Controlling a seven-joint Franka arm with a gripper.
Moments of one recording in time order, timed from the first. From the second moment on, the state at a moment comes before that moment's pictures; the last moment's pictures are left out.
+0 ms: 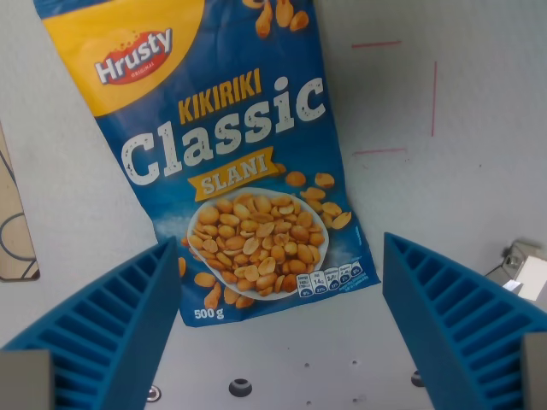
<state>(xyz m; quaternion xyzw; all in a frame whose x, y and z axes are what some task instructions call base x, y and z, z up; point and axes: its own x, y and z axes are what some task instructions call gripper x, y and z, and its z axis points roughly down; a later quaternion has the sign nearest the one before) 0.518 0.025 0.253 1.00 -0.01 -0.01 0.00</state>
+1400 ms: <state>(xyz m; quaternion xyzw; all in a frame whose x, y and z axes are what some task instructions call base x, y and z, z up) 0.518 0.026 0.253 1.00 0.06 -0.01 0.00</state>
